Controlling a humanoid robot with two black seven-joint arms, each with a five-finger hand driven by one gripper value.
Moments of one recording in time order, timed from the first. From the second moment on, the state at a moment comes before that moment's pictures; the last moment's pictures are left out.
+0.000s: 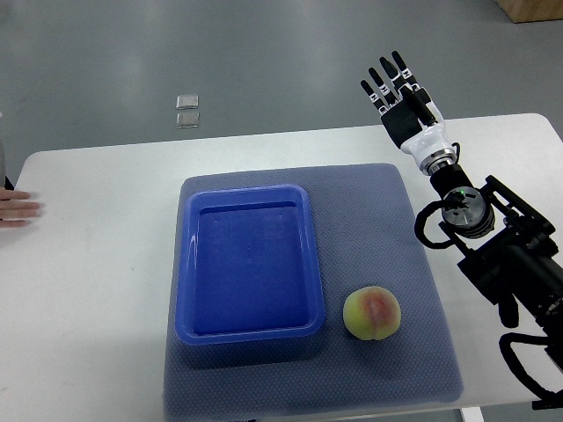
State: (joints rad) left arm -0.05 0.00 -0.09 -0.34 0.01 -0.06 0.22; right arm 0.70 -0.03 1.12 0.65 -0.08 0.35 0.26
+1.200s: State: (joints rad) left arm -0.05 0.00 -0.09 -0.39 0.01 -0.06 0.22; right arm 1.46 -0.56 -0.09 1.03 -0.87 0.60 -0.05
